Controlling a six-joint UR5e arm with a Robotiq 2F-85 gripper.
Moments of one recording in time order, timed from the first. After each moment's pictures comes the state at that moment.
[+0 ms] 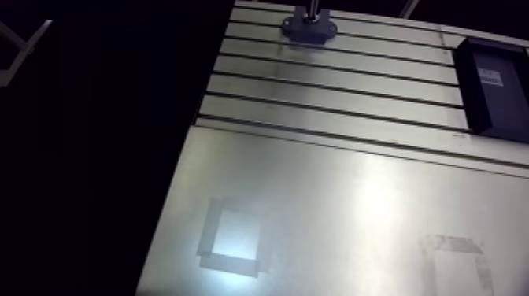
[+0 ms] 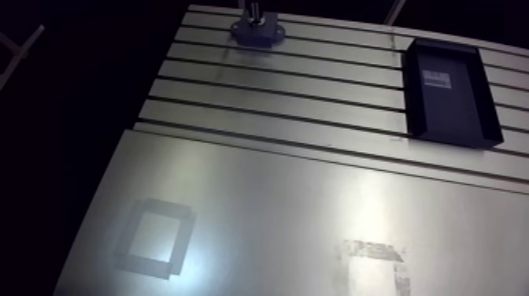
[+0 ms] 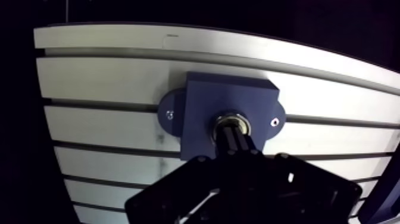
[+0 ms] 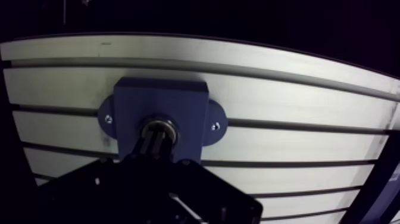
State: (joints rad) arm 0.15 -0.86 1.34 -1.95 -1.61 -1.53
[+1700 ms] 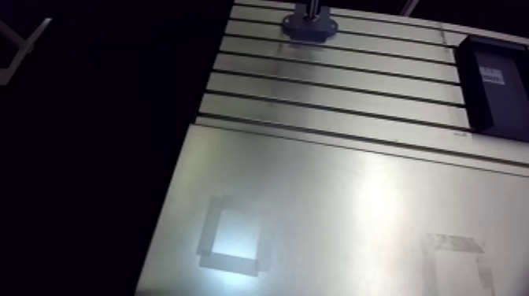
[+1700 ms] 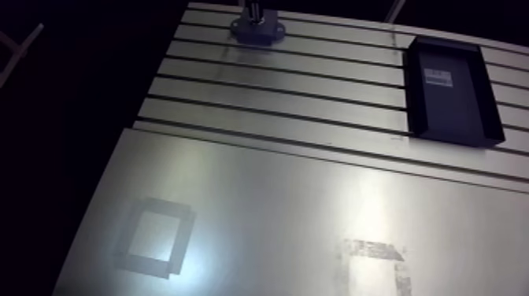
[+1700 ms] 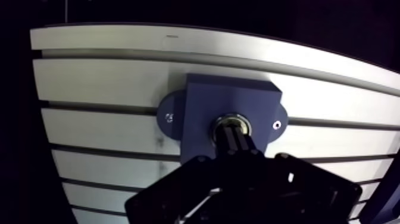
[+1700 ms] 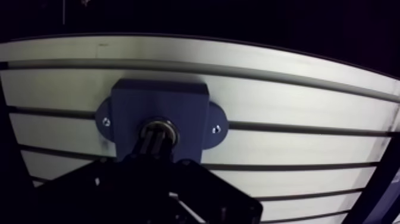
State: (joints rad) arm 0.15 -0.85 1.35 -1.96 -1.61 -1.53
